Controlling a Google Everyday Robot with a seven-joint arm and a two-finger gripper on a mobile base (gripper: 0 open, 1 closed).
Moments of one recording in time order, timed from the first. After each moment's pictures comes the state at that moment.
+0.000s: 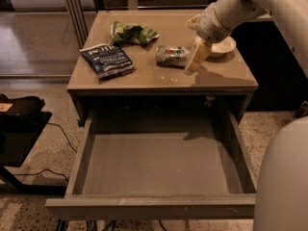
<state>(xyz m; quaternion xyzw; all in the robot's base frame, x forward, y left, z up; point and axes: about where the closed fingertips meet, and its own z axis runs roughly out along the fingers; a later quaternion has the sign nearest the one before) 0.711 -0.115 0.891 -0.67 0.66 0.07 0.33</state>
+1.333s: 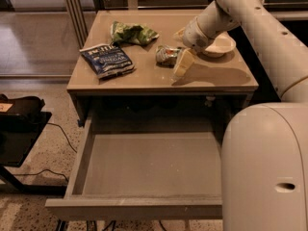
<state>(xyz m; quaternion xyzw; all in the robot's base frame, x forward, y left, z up) 0.745 -0.084 0.840 -0.66 0.67 0.13 0.30</state>
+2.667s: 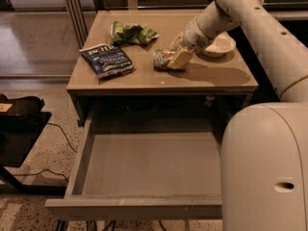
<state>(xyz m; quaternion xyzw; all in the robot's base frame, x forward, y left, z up) 0.745 -0.084 0.839 -0.66 0.67 0.13 0.30</state>
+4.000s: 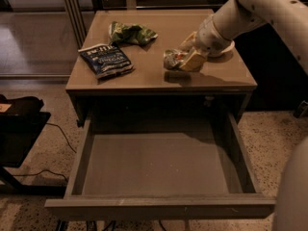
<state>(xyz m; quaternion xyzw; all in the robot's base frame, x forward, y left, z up) 0.685 -0.109 0.869 -0.67 0.67 0.10 0.31</state>
